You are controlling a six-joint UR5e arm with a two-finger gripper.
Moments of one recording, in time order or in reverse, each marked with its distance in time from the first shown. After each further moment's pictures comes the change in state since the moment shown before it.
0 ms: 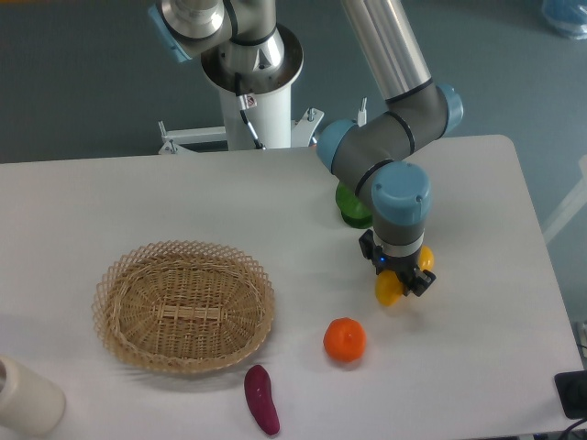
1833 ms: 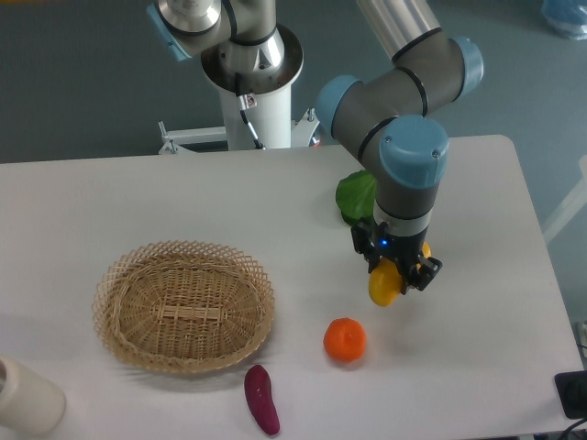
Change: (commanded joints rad) arm -0.029 0.061 0.109 -0.193 -0.101 -0.098
